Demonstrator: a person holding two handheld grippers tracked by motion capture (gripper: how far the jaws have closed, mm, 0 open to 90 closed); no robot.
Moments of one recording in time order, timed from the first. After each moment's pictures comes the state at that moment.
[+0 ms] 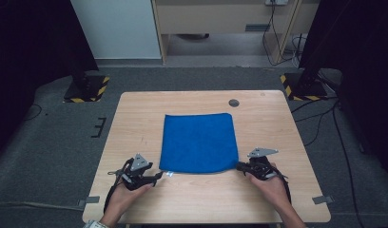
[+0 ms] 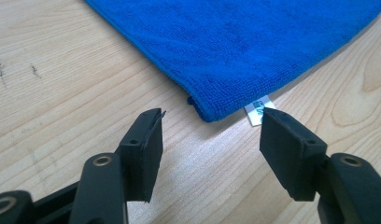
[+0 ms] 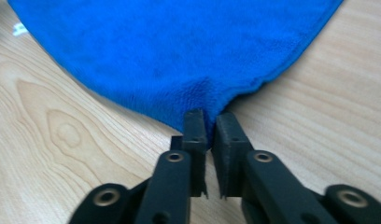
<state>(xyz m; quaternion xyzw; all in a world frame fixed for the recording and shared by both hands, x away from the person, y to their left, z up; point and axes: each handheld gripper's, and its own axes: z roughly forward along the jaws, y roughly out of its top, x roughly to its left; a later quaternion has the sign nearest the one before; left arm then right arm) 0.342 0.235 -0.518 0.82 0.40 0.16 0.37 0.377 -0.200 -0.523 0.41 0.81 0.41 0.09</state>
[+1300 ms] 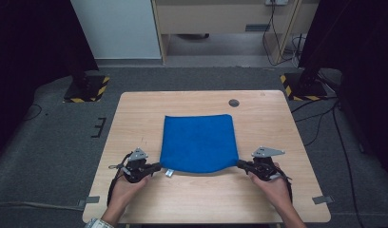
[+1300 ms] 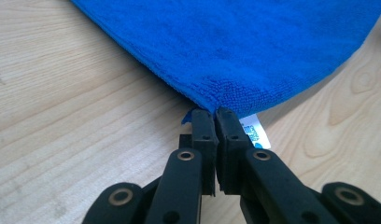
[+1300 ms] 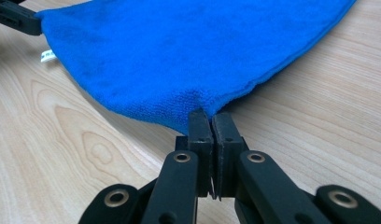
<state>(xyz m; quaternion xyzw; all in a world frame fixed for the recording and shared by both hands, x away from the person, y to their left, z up) 0.357 0.237 -0.508 0.80 0.42 0.09 0.41 0.366 -0.203 -0.504 0.40 0.80 0.44 0.10</state>
